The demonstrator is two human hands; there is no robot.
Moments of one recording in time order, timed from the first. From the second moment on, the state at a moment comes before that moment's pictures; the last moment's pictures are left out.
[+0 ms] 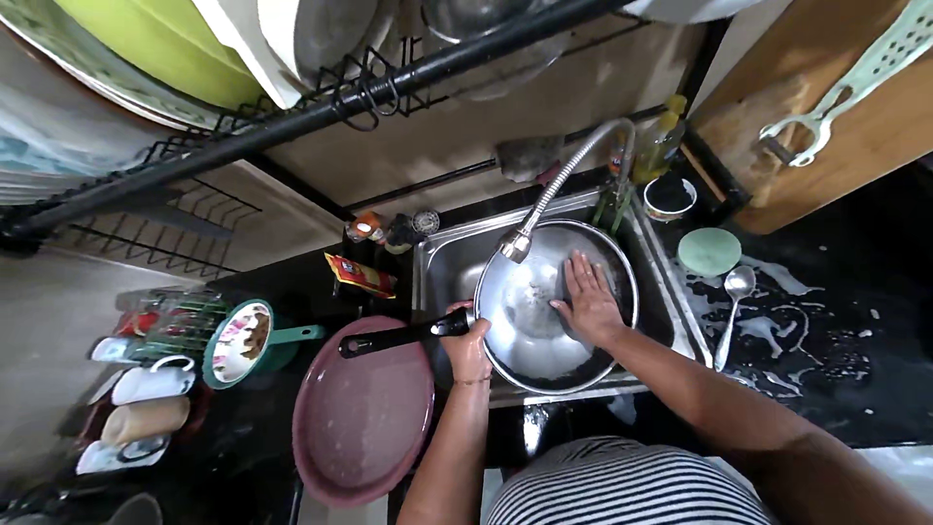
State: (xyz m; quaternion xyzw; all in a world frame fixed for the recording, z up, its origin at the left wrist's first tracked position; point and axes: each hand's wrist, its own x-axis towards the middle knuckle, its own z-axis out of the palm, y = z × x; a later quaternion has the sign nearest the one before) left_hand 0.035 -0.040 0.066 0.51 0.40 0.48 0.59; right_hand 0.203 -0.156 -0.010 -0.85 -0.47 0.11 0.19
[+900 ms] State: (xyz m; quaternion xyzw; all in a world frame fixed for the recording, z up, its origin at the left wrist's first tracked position) left_hand 0.049 -0.042 0.087 0.62 0.43 0.37 0.55; right_hand 0.249 -0.141 0.011 -0.72 -0.66 0.16 0.14
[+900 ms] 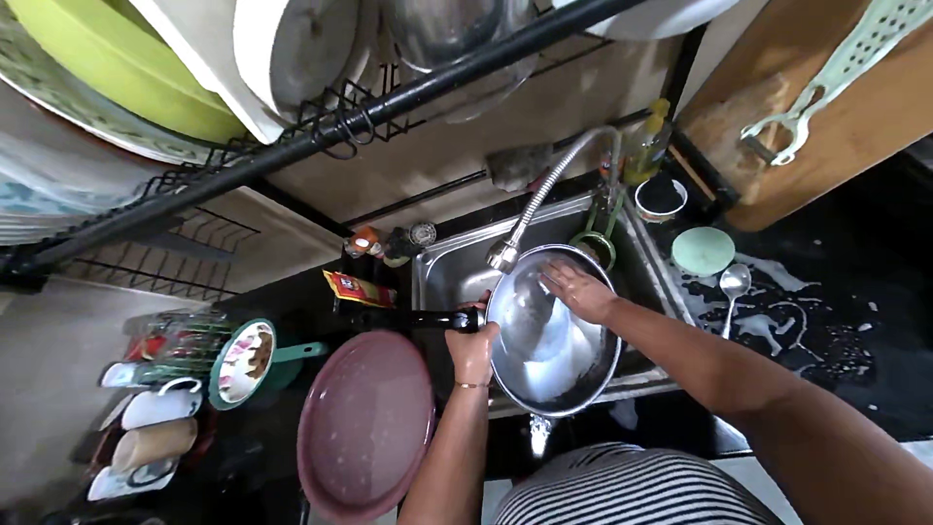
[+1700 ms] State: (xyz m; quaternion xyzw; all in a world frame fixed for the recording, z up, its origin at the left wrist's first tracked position) left_hand 0.060 -0.028 0.098 0.69 0.46 0.27 0.49; right_hand 0.256 -0.160 -0.003 -0.73 -0.63 0.25 0.03
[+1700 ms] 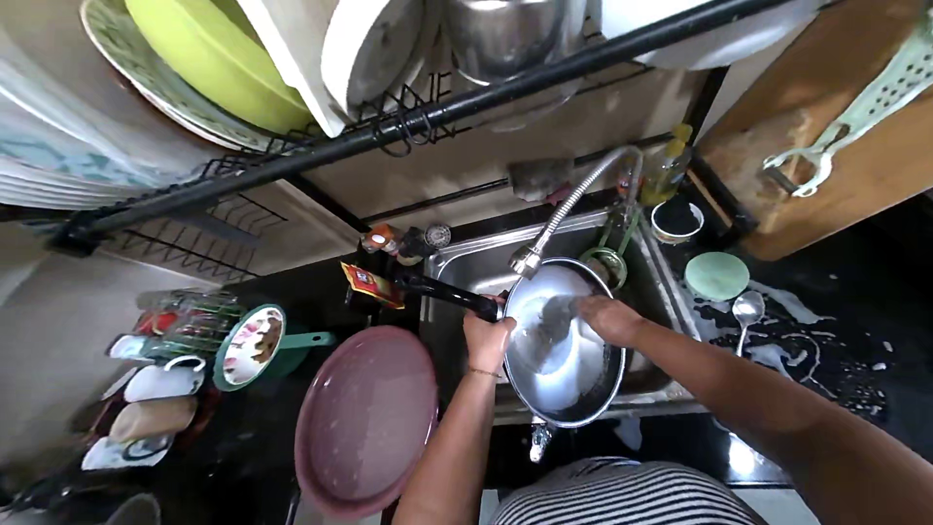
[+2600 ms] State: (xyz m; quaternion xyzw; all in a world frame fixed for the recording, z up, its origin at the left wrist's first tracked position) left_hand 0.054 -0.035 0.098 0.70 0.47 0.31 0.44; right_hand 0.246 -0.229 -0.030 -0.78 -0.57 0.26 0.05
